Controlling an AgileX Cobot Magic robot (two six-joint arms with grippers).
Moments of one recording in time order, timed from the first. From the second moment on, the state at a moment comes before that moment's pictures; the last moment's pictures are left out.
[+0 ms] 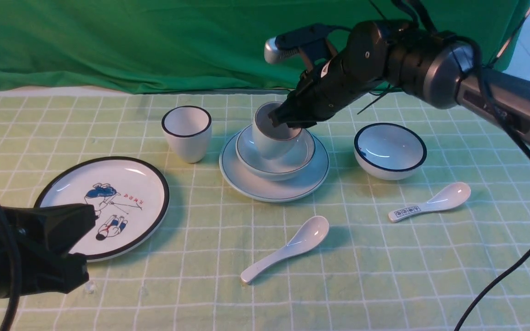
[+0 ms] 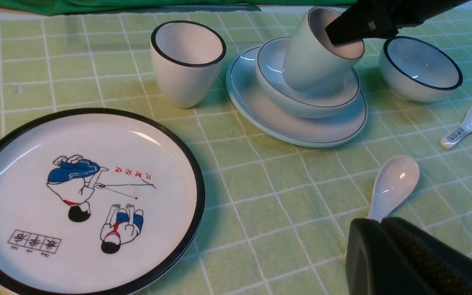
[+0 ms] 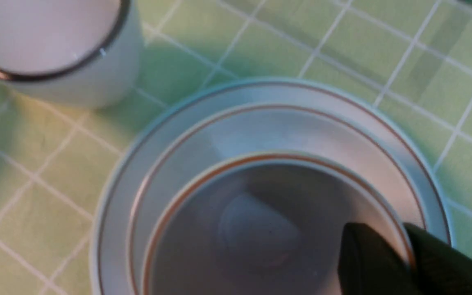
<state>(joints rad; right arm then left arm) 0.47 2.23 -1.97 0.25 0.84 -0.24 -0.30 0.67 -0.52 -0.16 0.35 0.01</state>
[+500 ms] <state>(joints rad) 0.47 2.24 -1.98 0.22 0.91 -0.24 -0.30 0.67 -0.52 -0.15 0.35 0.00</state>
